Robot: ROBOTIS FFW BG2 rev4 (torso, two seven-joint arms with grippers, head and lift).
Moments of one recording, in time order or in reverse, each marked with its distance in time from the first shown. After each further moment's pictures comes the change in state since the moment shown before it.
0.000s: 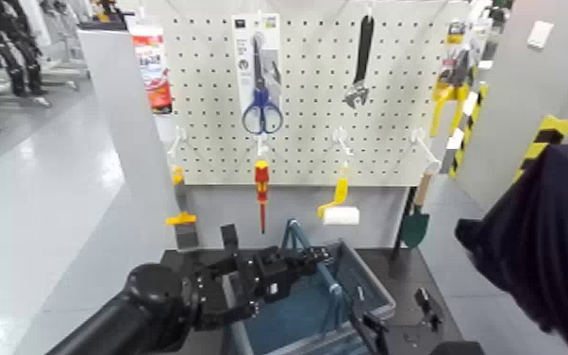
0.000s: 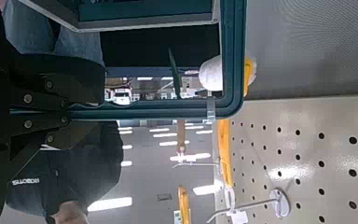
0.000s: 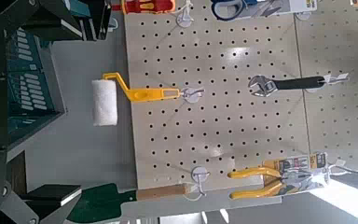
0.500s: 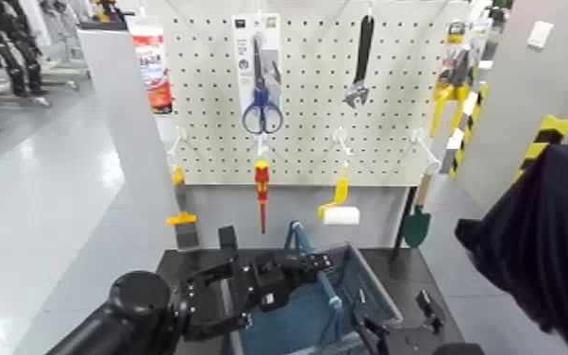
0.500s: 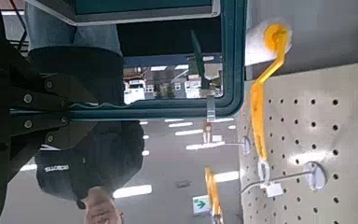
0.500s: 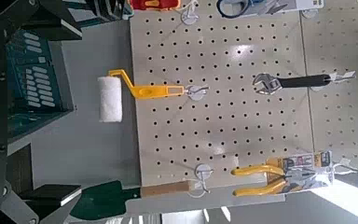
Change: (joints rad) left arm 0.089 0.066 0.032 -0.192 0.000 0.040 0.004; right arm 0.009 0.003 -0.010 -0.002 0.008 0.009 0.000
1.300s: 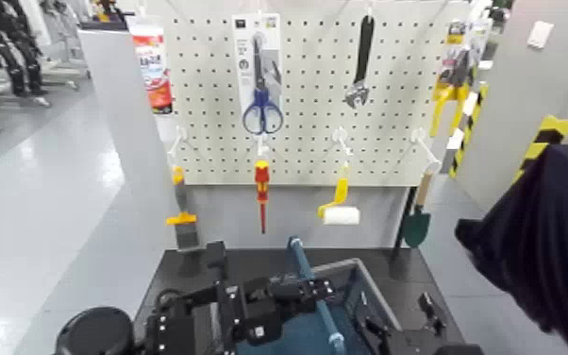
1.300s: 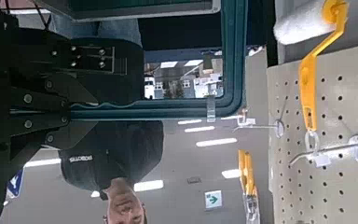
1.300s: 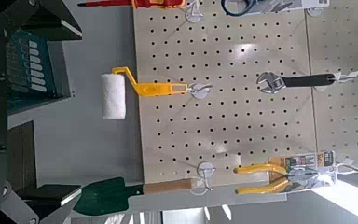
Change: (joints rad) left arm 0.242 0.119 0.102 -0.402 0.126 0.008 0.199; right arm 0.006 0.003 -0.008 -0.002 0.011 0.007 -0.003
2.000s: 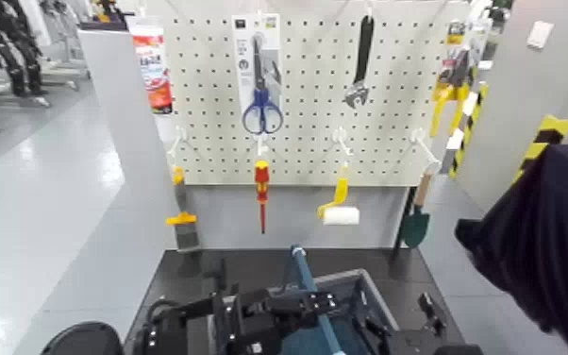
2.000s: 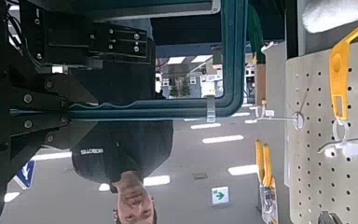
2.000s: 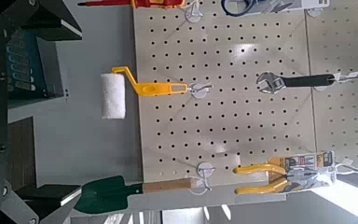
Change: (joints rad) left arm 0.083 0.024 0.035 -0.115 0.041 0.015 0.050; right arm 0.000 0.001 0.001 0.001 0.005 -0.001 -0.001
